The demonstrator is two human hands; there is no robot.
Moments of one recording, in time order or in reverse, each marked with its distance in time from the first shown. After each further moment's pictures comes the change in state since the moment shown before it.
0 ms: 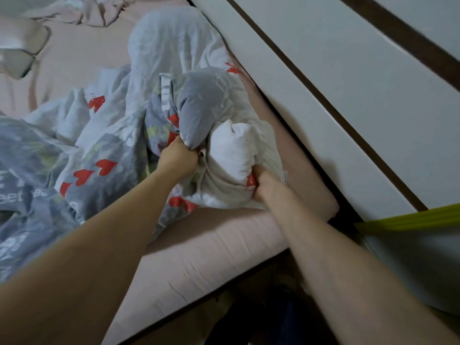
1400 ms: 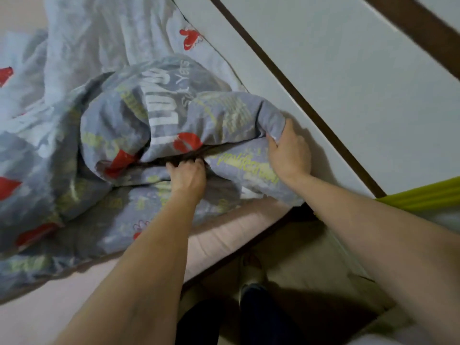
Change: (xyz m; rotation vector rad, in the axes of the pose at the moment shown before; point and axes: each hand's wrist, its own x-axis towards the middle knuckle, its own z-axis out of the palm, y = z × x) left_hand 0.008 0.054 0.185 0.538 -0.043 0.226; right_hand 0.046 -0.058 -0.148 -1.266 0.600 -0.912
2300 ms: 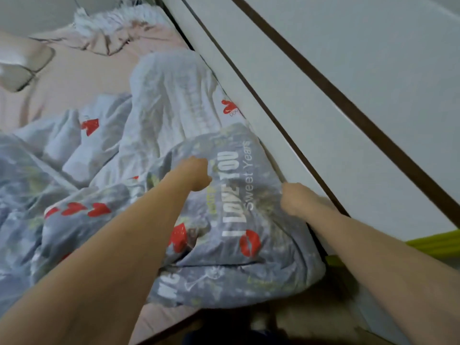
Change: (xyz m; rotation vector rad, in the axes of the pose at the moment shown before) left_hand -0.030 -0.078 -0.182 -0.168 -0.172 0.050; right_hand -0.006 -0.055 -0.075 -0.471 -0.593 -0.148
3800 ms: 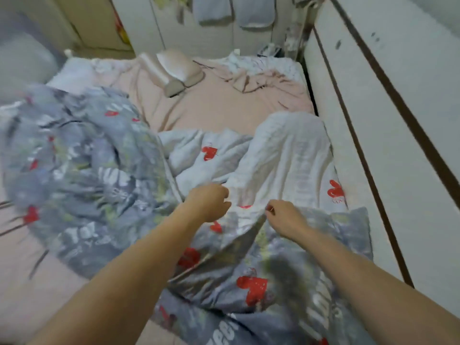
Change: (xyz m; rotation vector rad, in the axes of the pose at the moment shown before) left_hand -0.034 -0.187 -0.086 -0.172 0.139 -0.292; right_hand 0.097 -0.264 -0.103 0.052 0.065 -0.600
